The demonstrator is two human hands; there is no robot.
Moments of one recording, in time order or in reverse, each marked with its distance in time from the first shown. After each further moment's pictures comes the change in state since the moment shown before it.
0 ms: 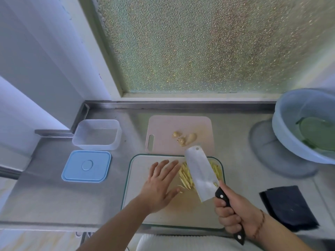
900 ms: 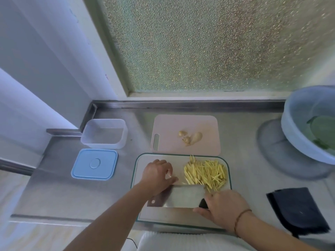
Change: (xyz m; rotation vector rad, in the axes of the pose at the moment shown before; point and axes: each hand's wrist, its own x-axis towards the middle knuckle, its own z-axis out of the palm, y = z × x) left_hand 0.029 -0.011 -0.028 0.023 -0.145 -0.342; right_hand 0.035 0.006 0.017 -2.303 0.491 -0.649
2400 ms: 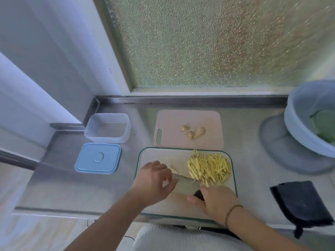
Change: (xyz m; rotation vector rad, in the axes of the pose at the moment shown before) left_hand -0.057 0.008 -0.029 -0.062 0.344 0.321; right_hand 0.008 -0.028 0.001 0.358 0.066 0.074
